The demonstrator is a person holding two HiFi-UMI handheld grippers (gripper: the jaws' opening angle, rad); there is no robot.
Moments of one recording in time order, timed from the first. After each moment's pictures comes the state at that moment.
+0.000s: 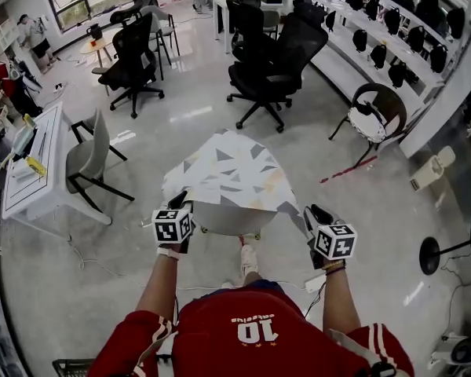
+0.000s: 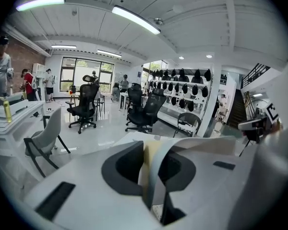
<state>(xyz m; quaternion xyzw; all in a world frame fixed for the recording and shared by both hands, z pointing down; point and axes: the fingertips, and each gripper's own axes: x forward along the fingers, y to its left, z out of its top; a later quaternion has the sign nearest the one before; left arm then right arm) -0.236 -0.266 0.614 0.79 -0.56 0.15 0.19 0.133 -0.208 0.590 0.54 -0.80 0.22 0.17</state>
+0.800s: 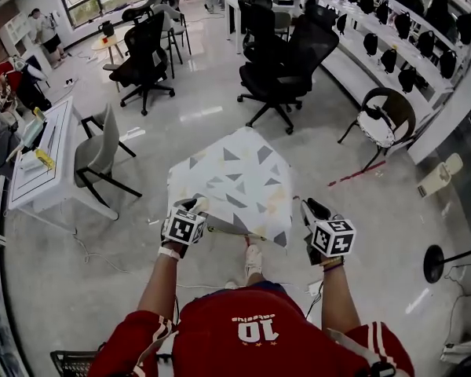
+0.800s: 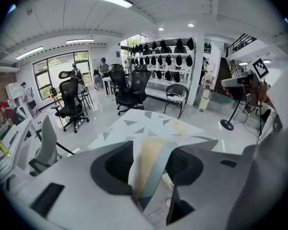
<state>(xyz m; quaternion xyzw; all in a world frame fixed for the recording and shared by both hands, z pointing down) -0.206 -0.231 0.649 0.80 -0.47 0.32 0.18 0.101 -0.223 0.563 0.51 -0.83 0.20 0.13</state>
